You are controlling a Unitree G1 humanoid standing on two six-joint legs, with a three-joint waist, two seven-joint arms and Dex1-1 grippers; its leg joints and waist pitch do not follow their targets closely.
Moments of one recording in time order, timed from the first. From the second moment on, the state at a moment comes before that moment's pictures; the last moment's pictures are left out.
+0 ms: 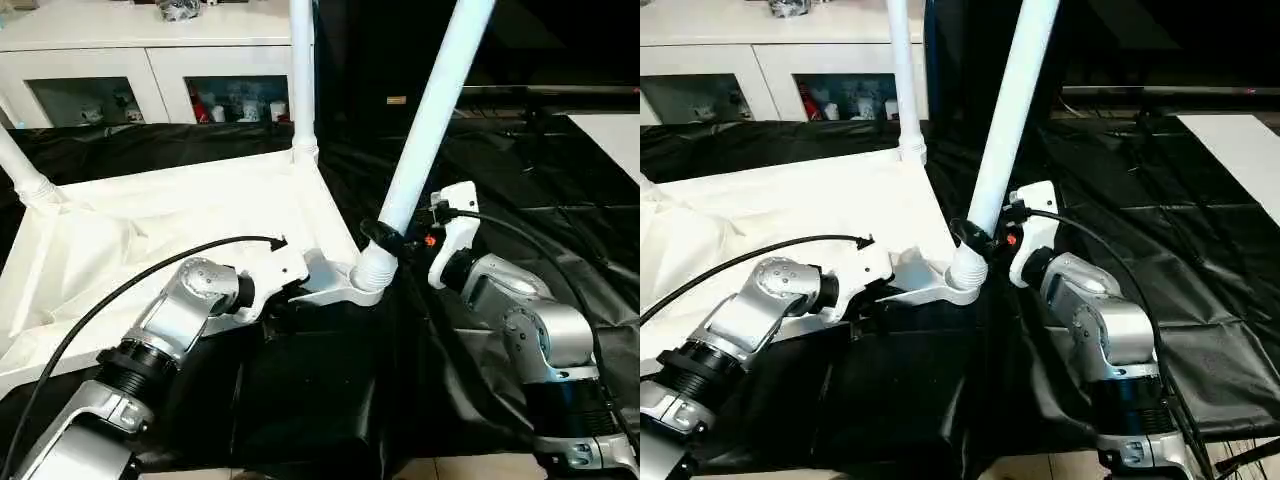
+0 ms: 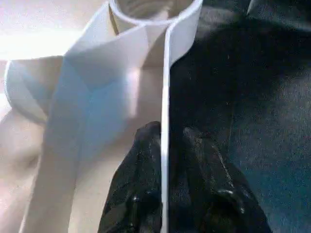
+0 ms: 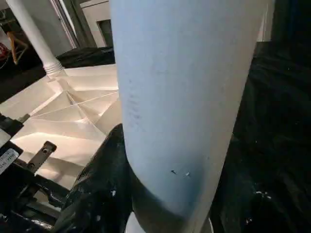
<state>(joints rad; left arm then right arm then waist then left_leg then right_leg) -0.57 0.40 -0.37 0.43 0.06 0.27 -1.02 -0.42 -0.23 -0.01 0.05 0.38 0.57 0.53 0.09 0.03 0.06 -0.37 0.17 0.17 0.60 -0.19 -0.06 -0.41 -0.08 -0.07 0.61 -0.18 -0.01</state>
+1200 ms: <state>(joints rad) -0.55 0.40 -0.33 0.44 0.02 0.24 -1.06 -0.50 -0.27 0.09 0.19 0.31 0.53 0.64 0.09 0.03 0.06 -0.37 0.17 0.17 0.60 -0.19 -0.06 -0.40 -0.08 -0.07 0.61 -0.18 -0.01</state>
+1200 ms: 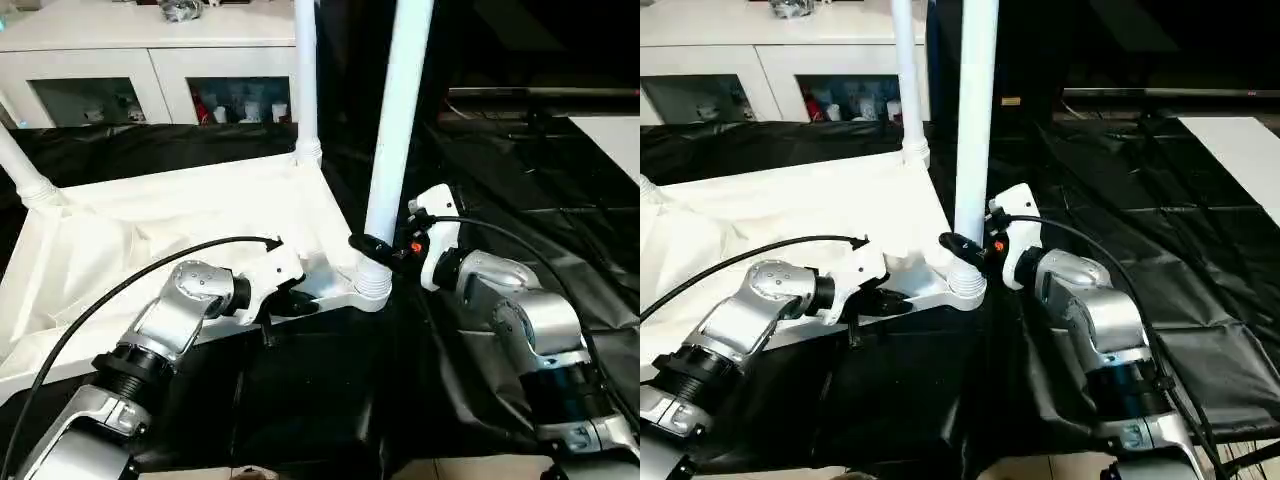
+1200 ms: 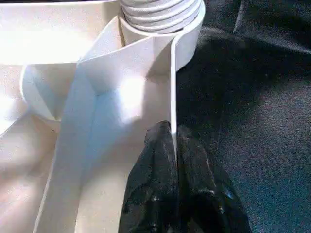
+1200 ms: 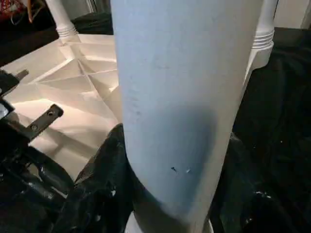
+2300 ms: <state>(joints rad) -0.56 0.37 -0.33 0.50 0.02 0.22 -1.05 -0.34 -0.25 0.02 0.15 0.33 0.34 0.68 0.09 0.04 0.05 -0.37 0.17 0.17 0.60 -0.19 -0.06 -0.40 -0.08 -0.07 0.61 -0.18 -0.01</state>
